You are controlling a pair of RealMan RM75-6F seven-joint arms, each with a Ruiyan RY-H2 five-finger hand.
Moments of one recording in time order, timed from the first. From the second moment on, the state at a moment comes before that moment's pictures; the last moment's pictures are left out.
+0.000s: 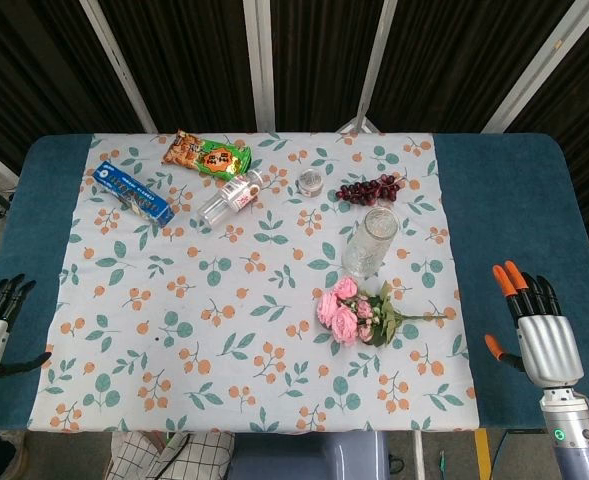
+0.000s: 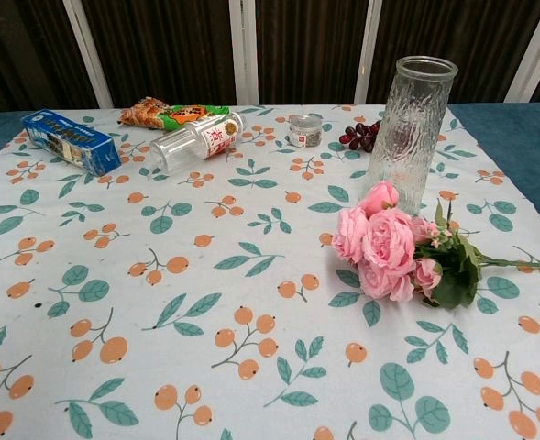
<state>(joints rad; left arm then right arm) -0.11 -1.08 0.00 -1.59 1.49 1.42 0.04 0.15 -1.20 0.08 -1.58 -1.54 1.48 -0.07</state>
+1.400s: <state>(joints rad) -0.11 -1.07 0.00 -1.60 1.50 1.42 -0.01 0.31 -1.34 0.09 -1.75 -1.41 1.16 -0.18</state>
